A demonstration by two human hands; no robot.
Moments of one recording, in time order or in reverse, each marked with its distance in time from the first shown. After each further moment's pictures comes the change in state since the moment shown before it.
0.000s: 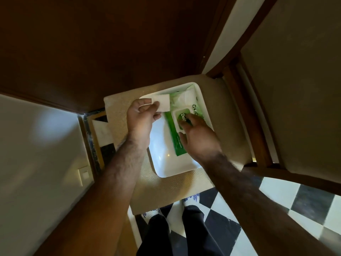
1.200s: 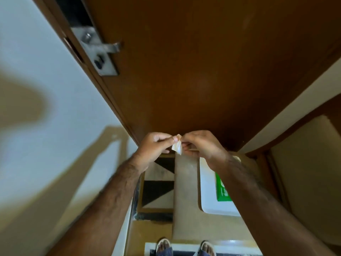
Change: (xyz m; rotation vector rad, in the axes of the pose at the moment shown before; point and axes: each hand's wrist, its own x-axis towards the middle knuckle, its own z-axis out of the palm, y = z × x) left_hand -0.154 0.240 -0.203 0.390 -0.259 0.316; right_hand -0.022 -0.278 -0.229 1.103 -0.324 0.079
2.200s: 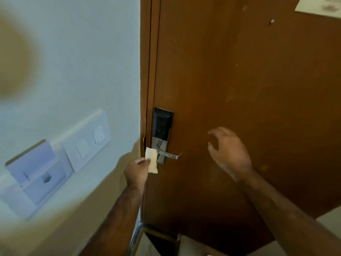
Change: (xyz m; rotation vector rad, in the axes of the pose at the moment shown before) left_hand -0.007 0.149 -0.196 -0.221 0.926 -0.033; right_hand -0.050 -0.339 0.086 -1.323 0.432 -0.796
